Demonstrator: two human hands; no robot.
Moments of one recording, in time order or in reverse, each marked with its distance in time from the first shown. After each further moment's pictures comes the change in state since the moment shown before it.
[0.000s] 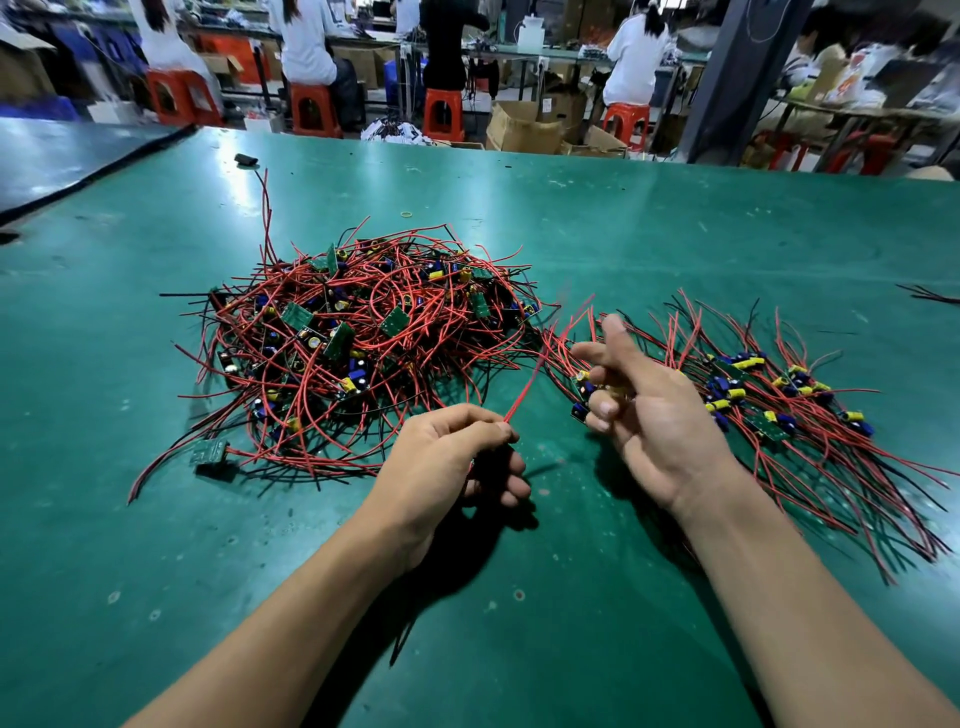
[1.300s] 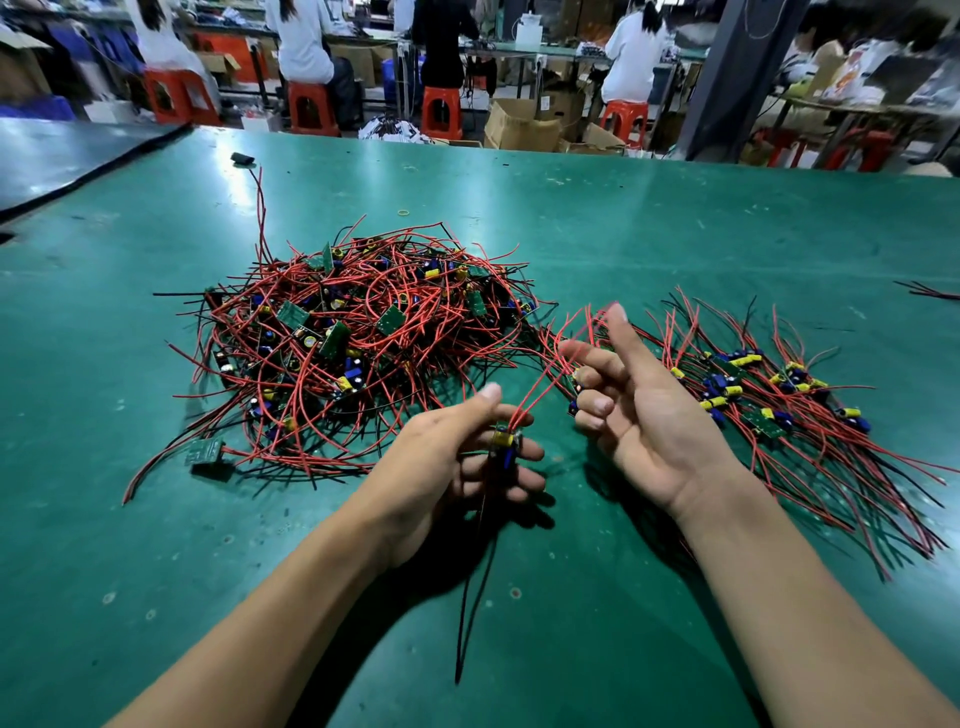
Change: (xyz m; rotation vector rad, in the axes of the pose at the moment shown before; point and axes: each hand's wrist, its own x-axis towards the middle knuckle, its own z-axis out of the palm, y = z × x) left_hand 0.000 0.005 -0.001 -0.083 -0.148 -0.076; right_hand -0.002 -0.006 0.006 0.120 -0.012 0.157
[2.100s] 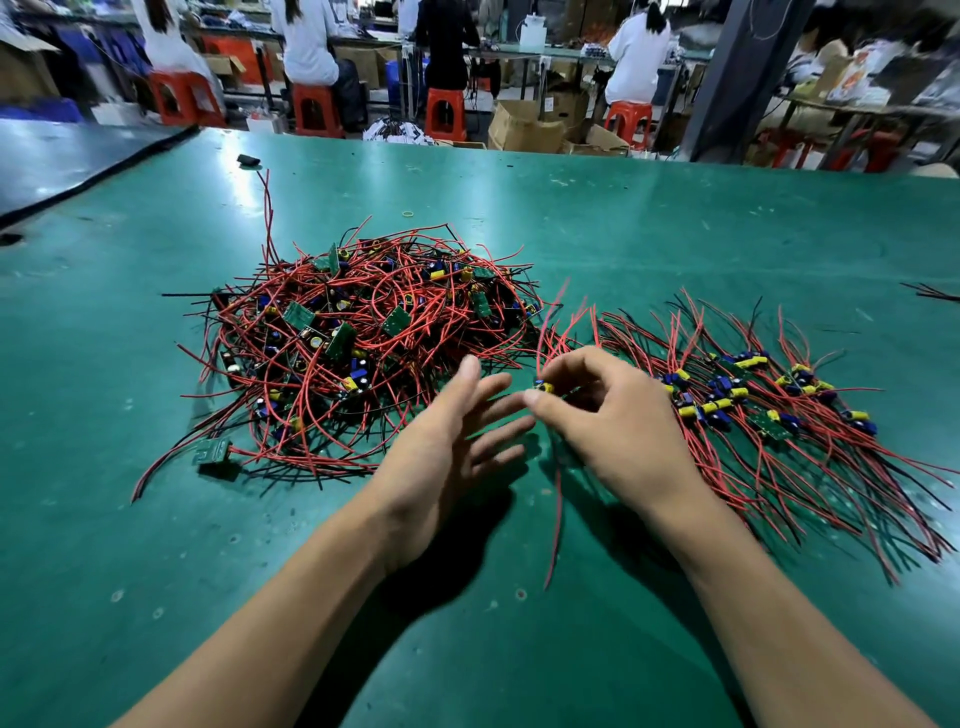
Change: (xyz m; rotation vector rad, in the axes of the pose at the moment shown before) left_hand 0.003 0.002 0.004 -0.092 0.063 0.017; right_hand -0.005 0.022 0.001 -0.943 0.031 -0.602
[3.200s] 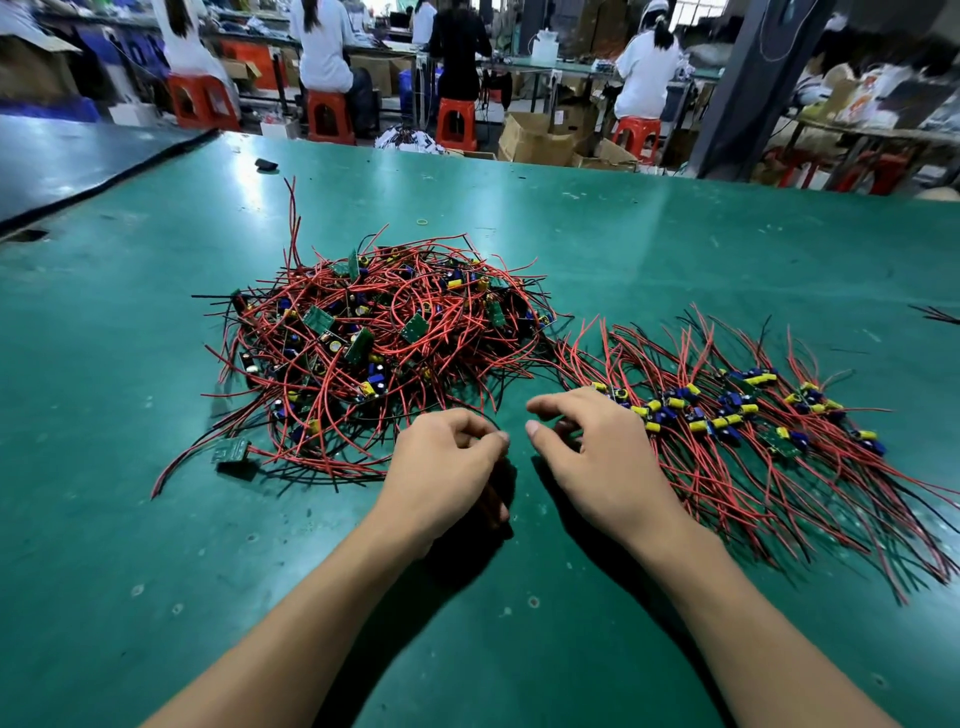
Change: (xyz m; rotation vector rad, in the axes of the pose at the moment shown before) left_hand 0.008 -0.012 -0.019 0.520 0.252 0.136; right_hand -0.007 0.012 0.019 -0.296 -0.070 -0.113
